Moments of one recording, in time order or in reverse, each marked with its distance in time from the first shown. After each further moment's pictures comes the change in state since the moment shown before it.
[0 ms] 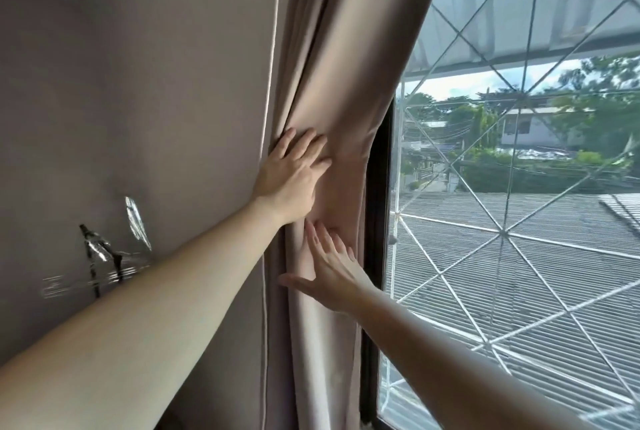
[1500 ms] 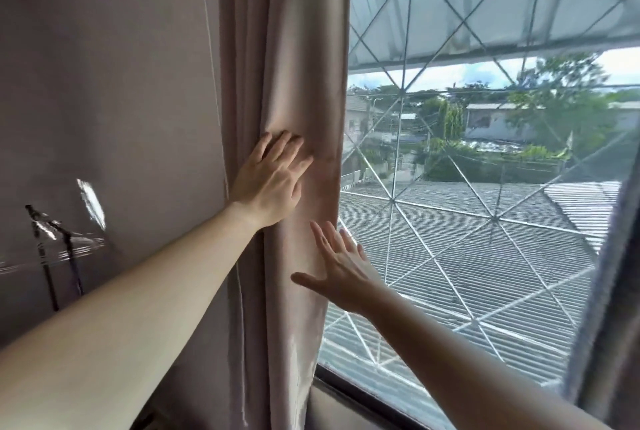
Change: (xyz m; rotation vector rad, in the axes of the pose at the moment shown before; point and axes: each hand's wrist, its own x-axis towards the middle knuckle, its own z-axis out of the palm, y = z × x) left_hand -0.007 0.143 -0.137 -0.148 -0.025 -0.065; right_hand -0.196 0.081 -0.103 -0.069 -0.080 0.108
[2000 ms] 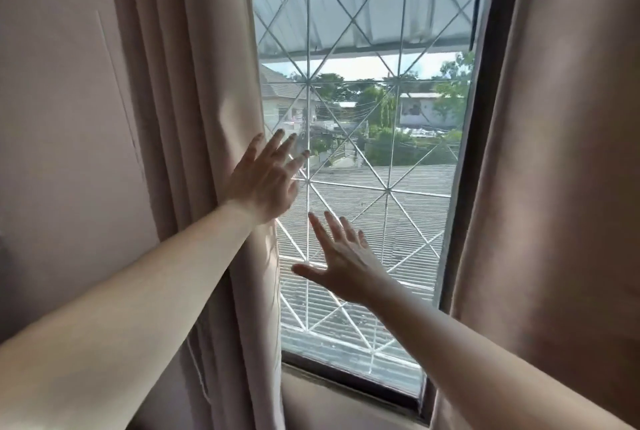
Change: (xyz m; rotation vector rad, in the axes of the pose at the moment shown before) left_hand 0.026 0.145 -0.060 -0.199 -0.040 0.097; right_hand -0.141 0.076 -0.077 -0.141 0.046 0.155
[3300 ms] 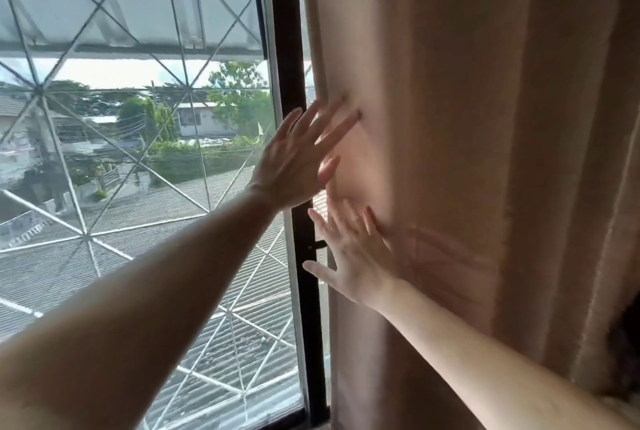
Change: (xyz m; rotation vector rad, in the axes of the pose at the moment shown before) left_hand 0.166 0.234 -0.033 -0.596 0.571 0.583; right_hand -0.135 0.114 -0.089 -0.579 0.308 0.576
